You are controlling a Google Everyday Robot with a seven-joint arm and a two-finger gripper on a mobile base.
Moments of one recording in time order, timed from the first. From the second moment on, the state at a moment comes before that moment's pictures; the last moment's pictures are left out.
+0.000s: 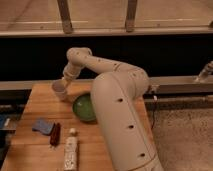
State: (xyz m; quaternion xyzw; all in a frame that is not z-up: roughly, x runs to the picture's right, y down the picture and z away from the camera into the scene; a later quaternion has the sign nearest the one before) arm -0.245 -0.042 0.896 -0.36 -0.14 0.38 0.84
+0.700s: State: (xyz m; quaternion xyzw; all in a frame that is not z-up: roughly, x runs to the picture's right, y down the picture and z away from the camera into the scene) arm -0.200 -0.095 0.836 -0.28 -0.18 0.40 0.85
